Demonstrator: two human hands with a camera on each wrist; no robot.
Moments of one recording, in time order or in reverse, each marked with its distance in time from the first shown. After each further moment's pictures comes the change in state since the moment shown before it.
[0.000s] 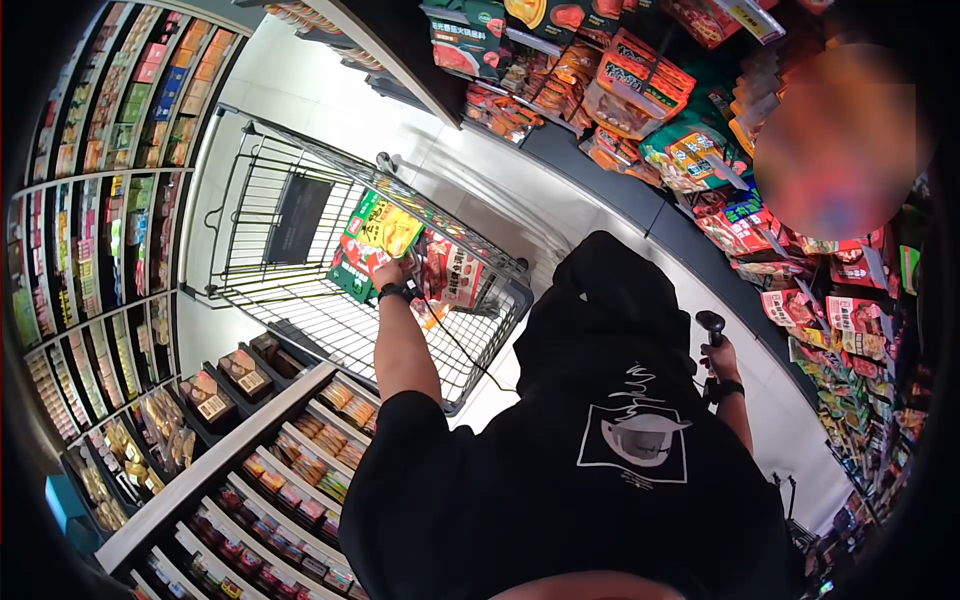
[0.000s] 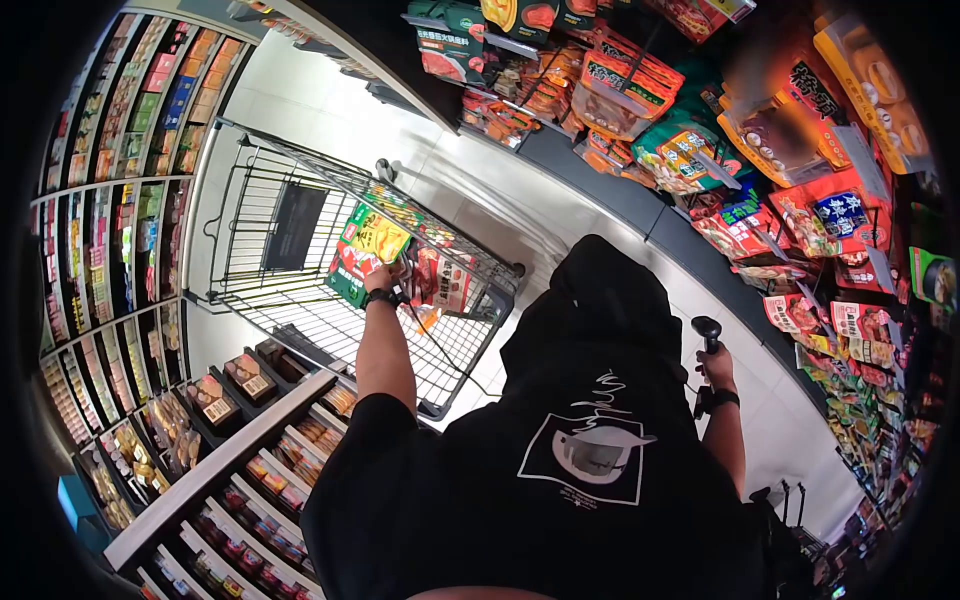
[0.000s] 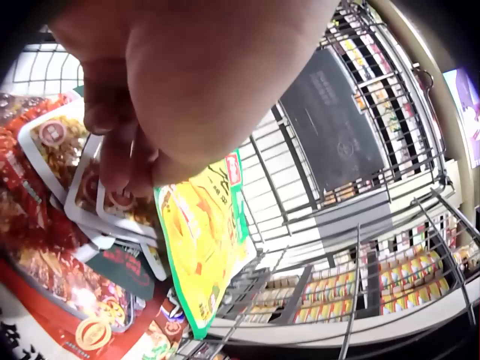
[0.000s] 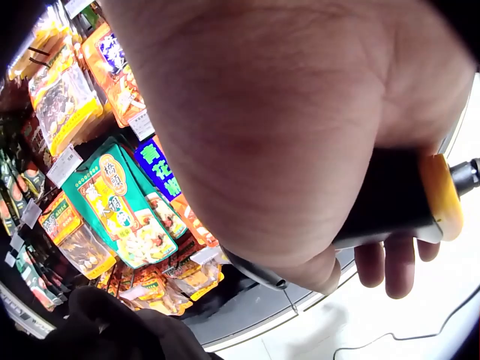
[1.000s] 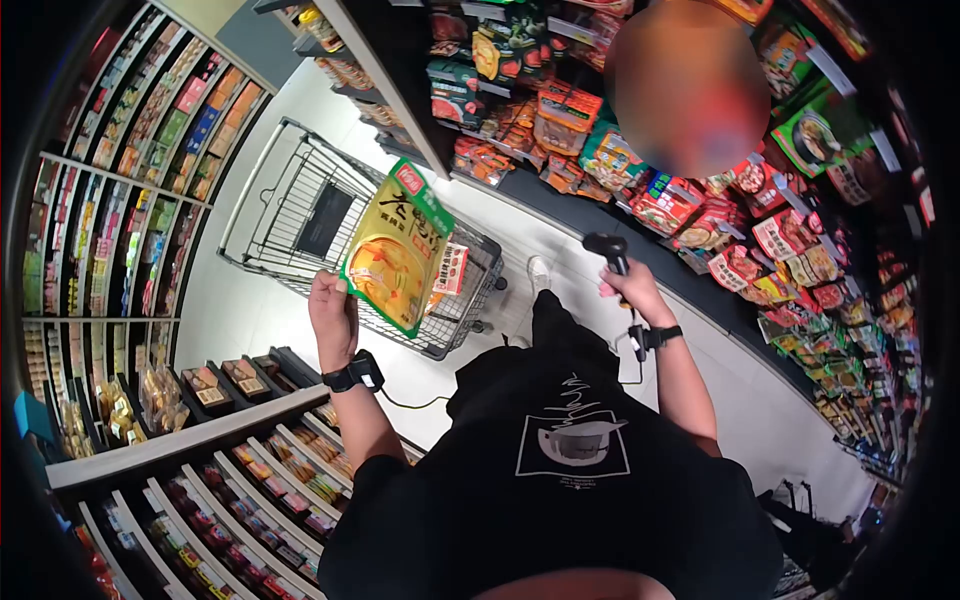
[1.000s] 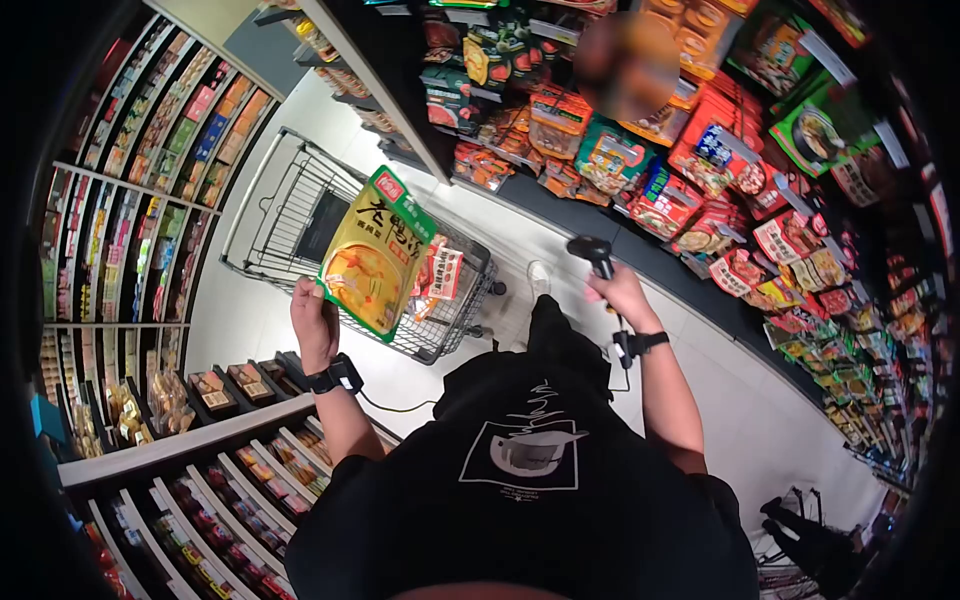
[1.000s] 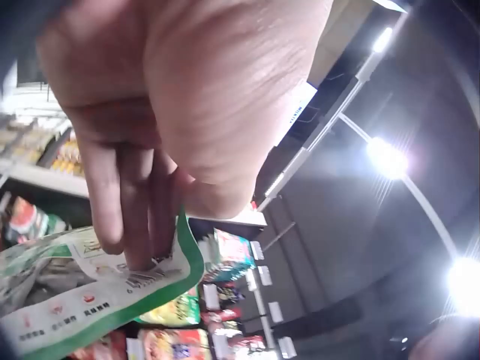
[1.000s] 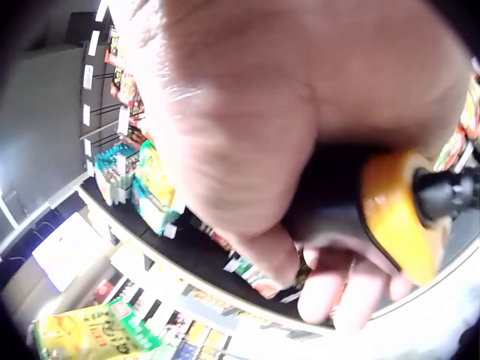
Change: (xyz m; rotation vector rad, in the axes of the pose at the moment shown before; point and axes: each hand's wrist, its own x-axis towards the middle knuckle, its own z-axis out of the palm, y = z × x) left_hand -0.434 0.122 -0.256 -0.942 -0.621 0.818; right_hand -0.225 -0.126 0.025 0.340 -0.288 -0.663
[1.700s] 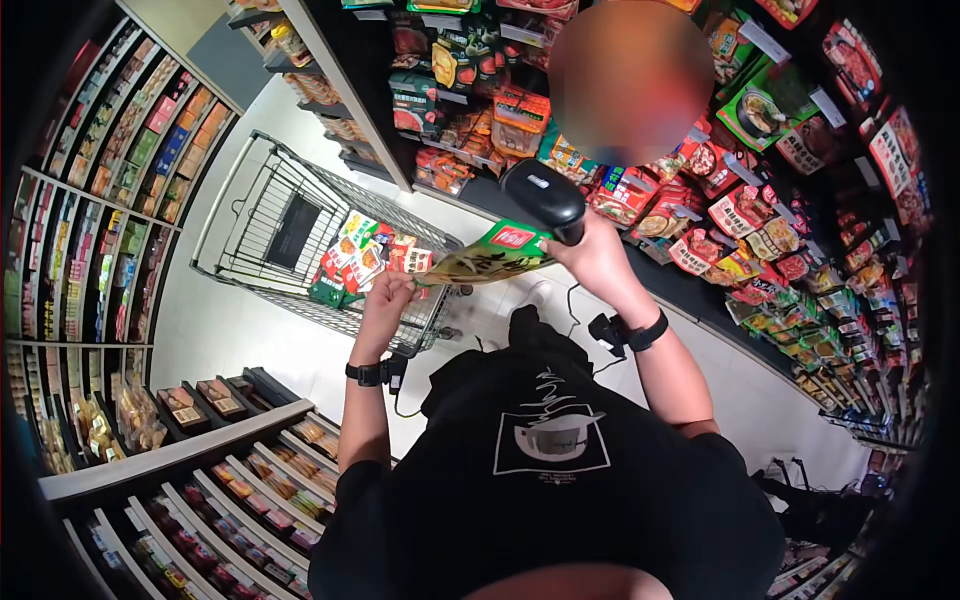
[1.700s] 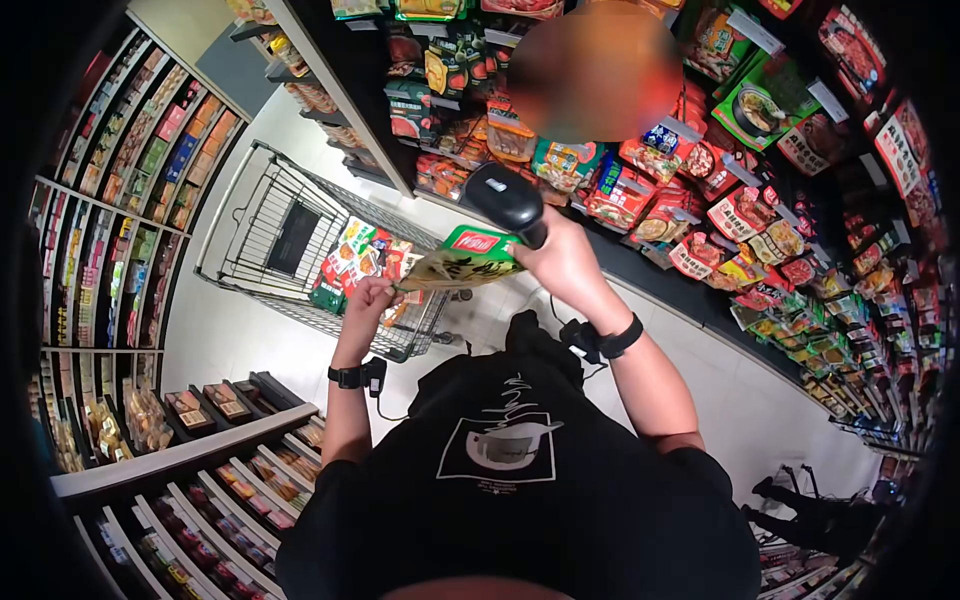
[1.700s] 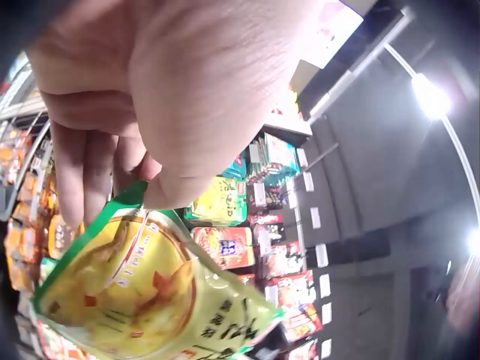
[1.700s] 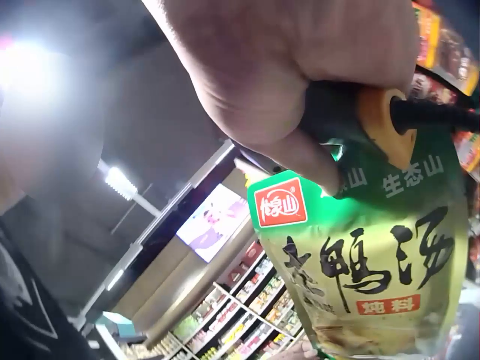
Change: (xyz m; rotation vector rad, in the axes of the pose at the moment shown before) left_hand -0.034 -0.081 0.046 0.229 -0.309 -0.372; right_hand -0.104 -0.157 0.049 -0.308 0.220 -0.589
